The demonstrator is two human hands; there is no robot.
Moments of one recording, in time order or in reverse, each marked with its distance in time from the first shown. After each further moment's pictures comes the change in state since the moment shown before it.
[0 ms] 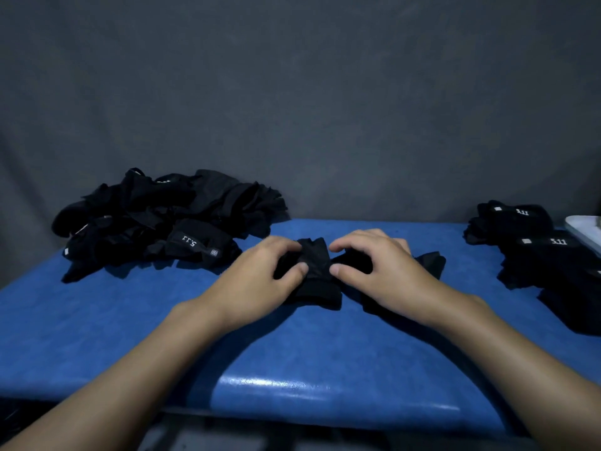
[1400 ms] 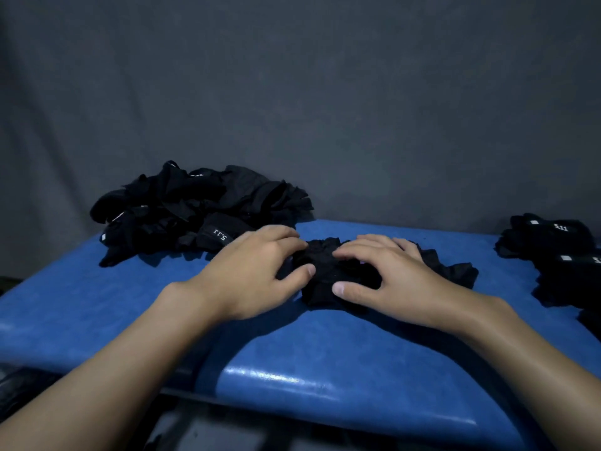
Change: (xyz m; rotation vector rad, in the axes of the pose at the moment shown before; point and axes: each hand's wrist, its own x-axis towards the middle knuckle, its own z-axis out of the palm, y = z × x) left_hand -0.015 -0.011 -0.039 0.321 -0.026 0.121; right_hand 0.007 -0.025 0.001 -0.136 -0.213 -0.080
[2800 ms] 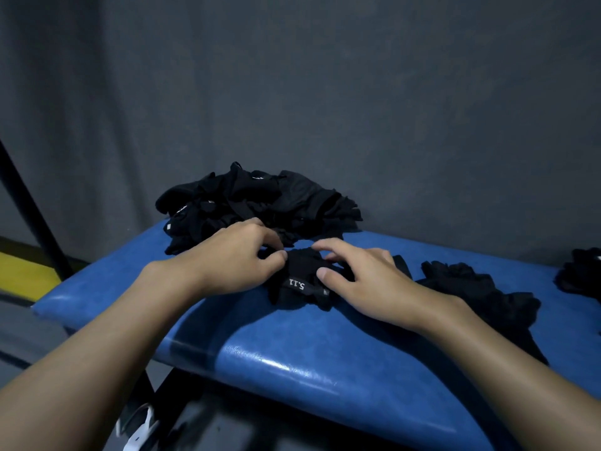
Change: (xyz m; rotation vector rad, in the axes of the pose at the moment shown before) left_hand -0.038 -0.077 -0.038 -0.093 -0.025 -0.270; right_hand 0.051 -0.076 0.034 0.117 -0.069 -0.055
